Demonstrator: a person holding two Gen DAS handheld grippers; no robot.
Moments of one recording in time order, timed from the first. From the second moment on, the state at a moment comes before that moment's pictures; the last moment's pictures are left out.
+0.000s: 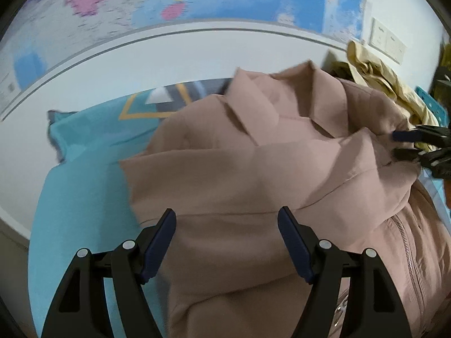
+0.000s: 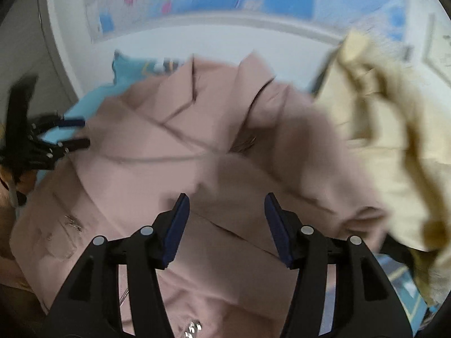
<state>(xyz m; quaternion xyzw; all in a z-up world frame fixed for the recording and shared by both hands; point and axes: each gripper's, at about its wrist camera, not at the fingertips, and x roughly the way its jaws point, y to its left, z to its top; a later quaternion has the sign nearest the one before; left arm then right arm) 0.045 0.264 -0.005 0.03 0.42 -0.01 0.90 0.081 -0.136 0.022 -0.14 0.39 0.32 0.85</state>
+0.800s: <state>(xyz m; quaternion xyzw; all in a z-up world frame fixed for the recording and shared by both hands) 0.073 0.238 -0.032 0.07 0.46 -0.04 0.88 0.099 -0.120 -0.003 -0.09 0.42 0.32 0.84</state>
